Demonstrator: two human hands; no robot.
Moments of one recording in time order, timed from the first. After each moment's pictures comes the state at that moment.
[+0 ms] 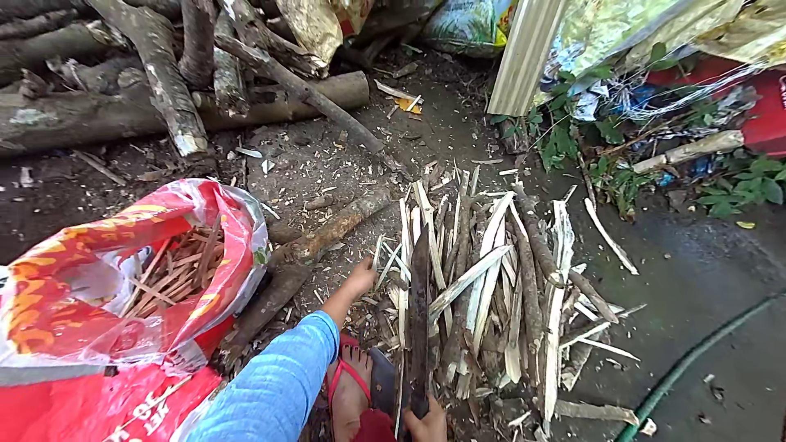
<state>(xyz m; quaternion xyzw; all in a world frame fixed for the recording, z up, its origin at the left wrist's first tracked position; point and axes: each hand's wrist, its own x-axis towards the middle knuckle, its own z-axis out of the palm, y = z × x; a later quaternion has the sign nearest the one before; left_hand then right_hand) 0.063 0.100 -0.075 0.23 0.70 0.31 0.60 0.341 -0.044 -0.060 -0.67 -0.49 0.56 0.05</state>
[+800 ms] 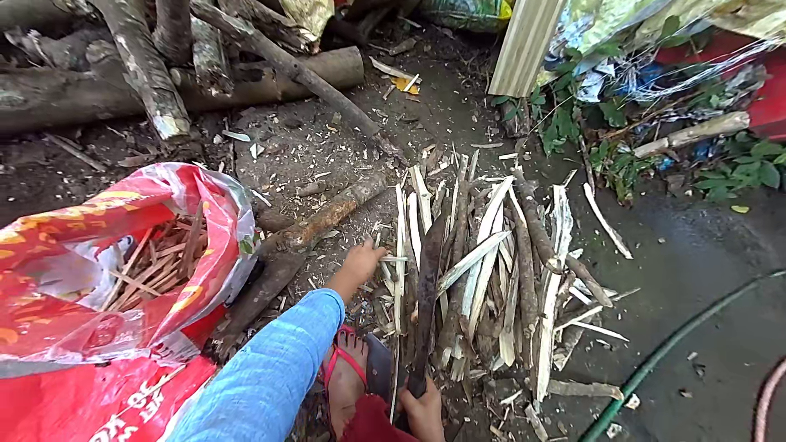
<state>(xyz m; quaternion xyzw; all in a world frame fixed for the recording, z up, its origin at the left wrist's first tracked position) 0.064 0.122 -0.074 0.58 0.71 -0.01 0.40 0.335 -0.045 -0.066 -0.67 -0.41 0.60 0.15</state>
